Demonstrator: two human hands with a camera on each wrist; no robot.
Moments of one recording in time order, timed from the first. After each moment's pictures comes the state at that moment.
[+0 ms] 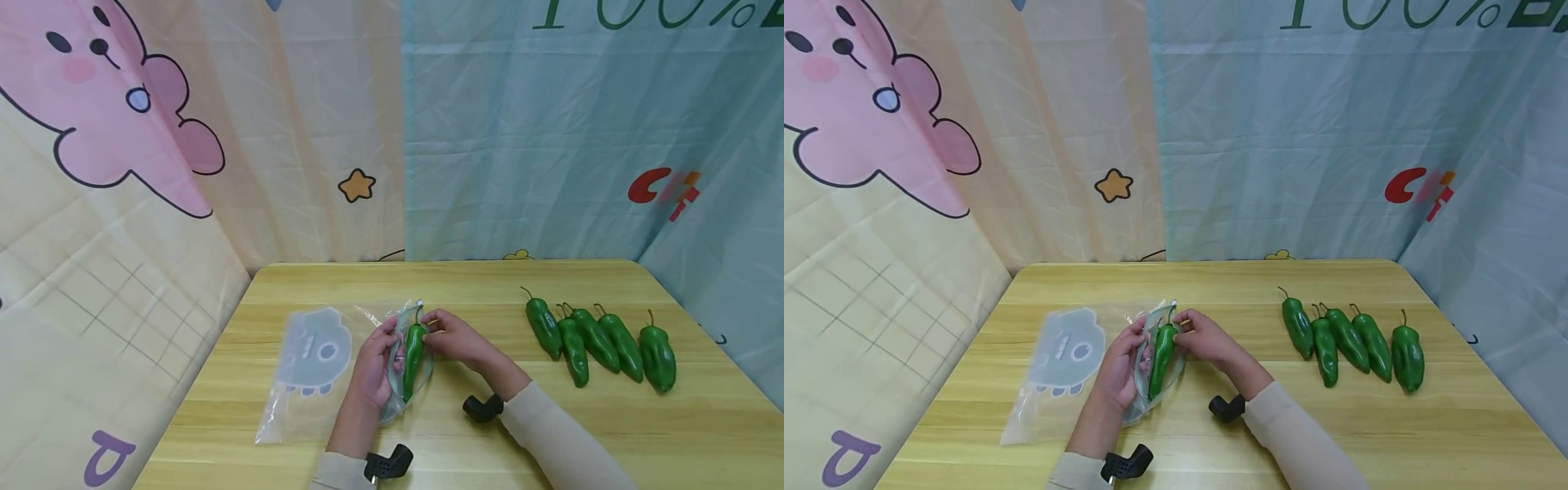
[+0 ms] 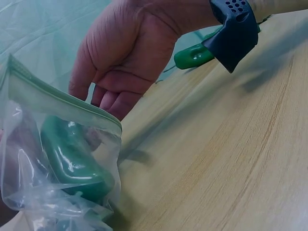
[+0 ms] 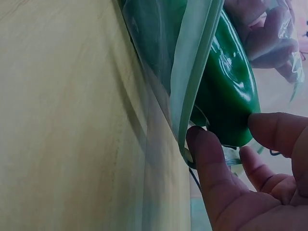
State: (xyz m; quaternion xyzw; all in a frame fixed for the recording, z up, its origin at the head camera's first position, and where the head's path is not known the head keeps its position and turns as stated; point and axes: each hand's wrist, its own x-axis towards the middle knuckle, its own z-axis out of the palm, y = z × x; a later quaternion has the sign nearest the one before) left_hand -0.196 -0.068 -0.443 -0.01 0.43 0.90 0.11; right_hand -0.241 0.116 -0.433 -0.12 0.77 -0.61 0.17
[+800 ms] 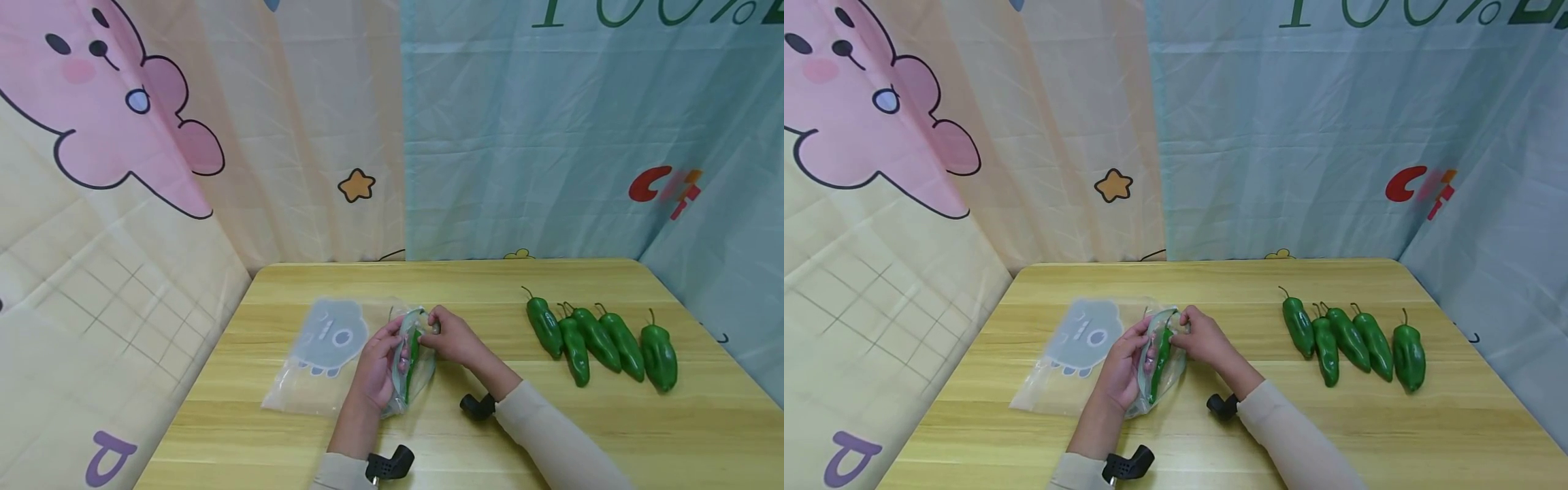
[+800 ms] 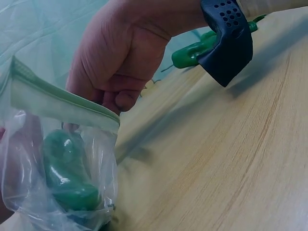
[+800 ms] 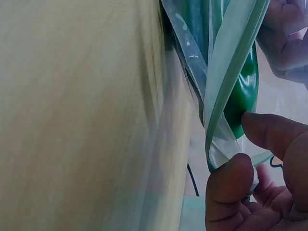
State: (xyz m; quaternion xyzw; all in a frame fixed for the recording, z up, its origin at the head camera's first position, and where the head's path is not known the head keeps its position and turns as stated) left_hand -0.193 -0.065 -0.440 0.02 0.44 0.89 0.11; right_hand -0.241 0.106 -0.432 -0.10 0.88 -0.47 0.05
